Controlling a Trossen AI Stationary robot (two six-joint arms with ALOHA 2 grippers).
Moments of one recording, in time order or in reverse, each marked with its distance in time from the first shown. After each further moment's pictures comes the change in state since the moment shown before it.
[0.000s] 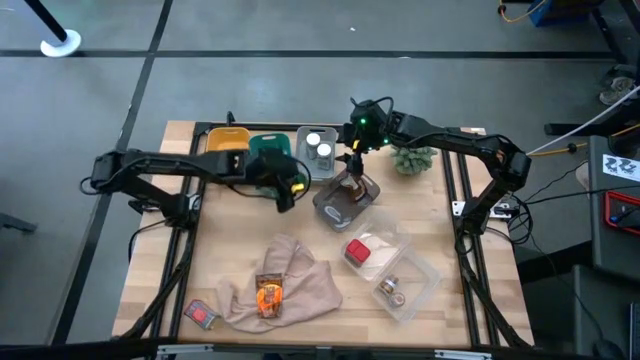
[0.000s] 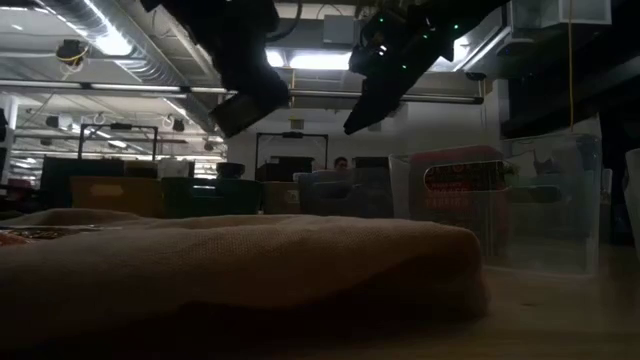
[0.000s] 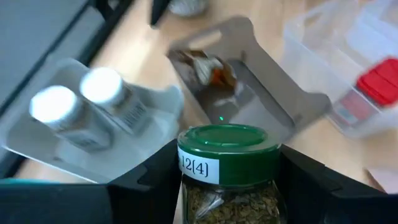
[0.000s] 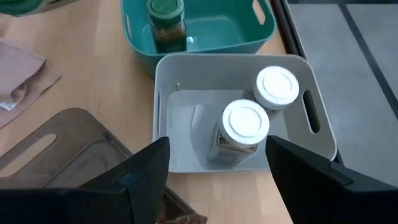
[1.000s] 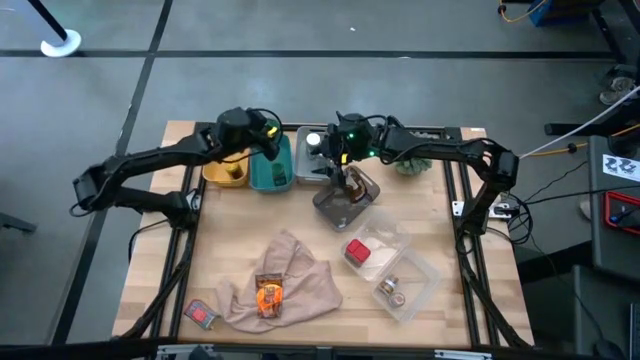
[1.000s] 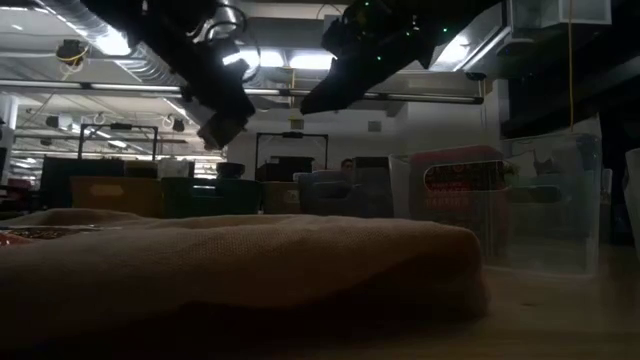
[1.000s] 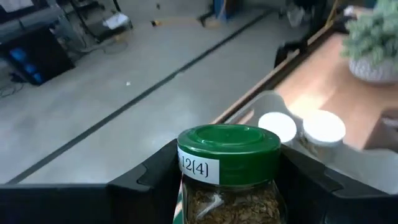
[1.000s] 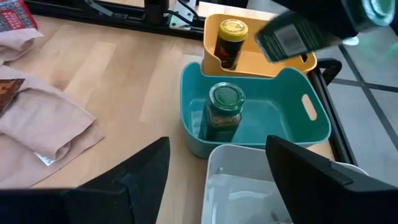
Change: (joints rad) left arm 0.436 -0.184 -0.198 0.269 -0.128 0.068; right arm 0.120 0.082 0.000 0.304 -0.094 -0.007
